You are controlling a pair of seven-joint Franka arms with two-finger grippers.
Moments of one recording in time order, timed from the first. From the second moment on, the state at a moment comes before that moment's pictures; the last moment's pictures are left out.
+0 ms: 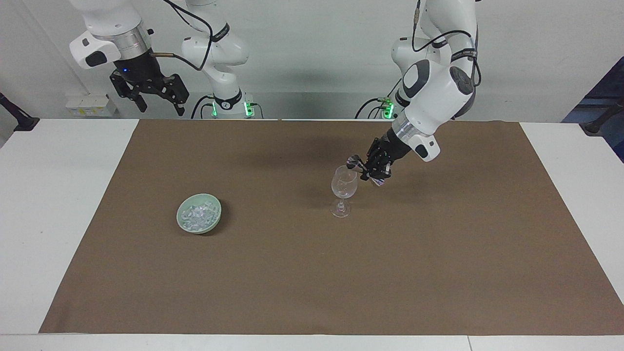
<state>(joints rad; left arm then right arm) -0.32 0.06 -0.11 -1.95 -0.51 2.20 -1.60 -0.02 -0.02 0.04 -1.46 0.00 1.42 0.16</state>
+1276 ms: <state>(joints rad) -0.37 0.06 -0.11 -1.94 -0.25 2.20 -1.75 -0.02 -0.02 0.04 -1.46 0.00 1.42 0.16</state>
